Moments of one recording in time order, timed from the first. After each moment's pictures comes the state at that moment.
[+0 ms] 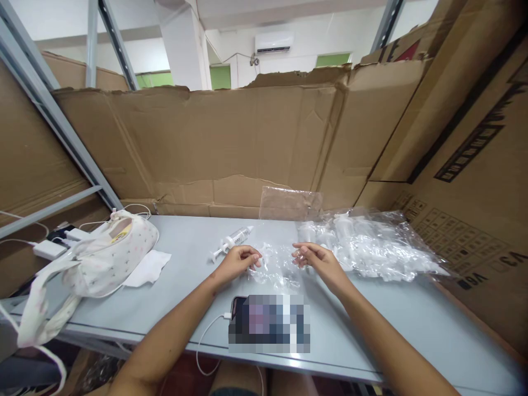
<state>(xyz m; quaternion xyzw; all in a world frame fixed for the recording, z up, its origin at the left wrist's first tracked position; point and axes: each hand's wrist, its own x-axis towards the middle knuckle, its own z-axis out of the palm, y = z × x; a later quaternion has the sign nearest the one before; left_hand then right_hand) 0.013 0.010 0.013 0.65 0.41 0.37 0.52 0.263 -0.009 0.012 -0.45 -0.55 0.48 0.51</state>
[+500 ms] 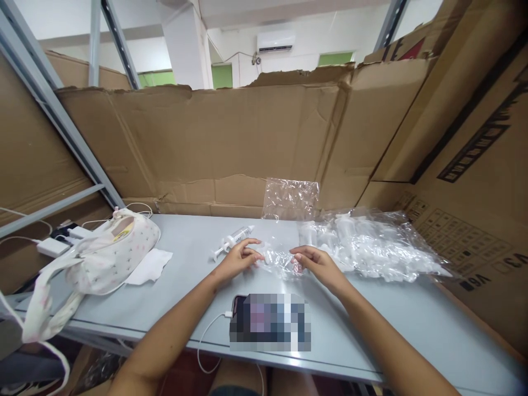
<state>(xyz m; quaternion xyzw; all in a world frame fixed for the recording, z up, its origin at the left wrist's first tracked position) 0.012 0.011 0.011 0.63 0.38 0.39 0.55 0.259 -0.012 0.015 -0.46 -0.60 0.48 0.45</state>
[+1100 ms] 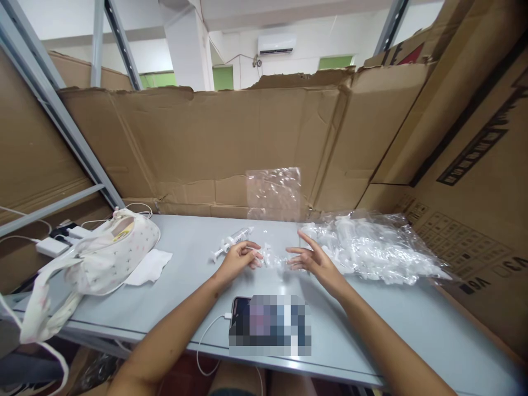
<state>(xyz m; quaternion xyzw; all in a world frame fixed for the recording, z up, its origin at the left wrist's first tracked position) 0.020 0.008 0.012 0.57 0.39 0.45 0.57 0.261 -0.013 0.009 -0.36 -0.60 0.52 0.49</state>
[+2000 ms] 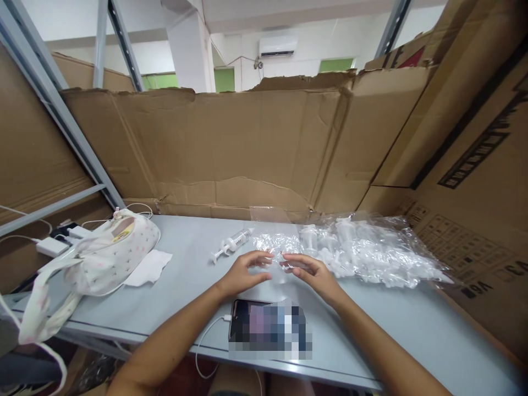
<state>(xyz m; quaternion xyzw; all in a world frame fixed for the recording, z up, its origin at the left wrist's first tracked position) 0.023 -0.009 0.012 0.73 0.30 0.40 0.46 0.250 -0.021 0.004 -0.36 -0.62 0.51 0.48</state>
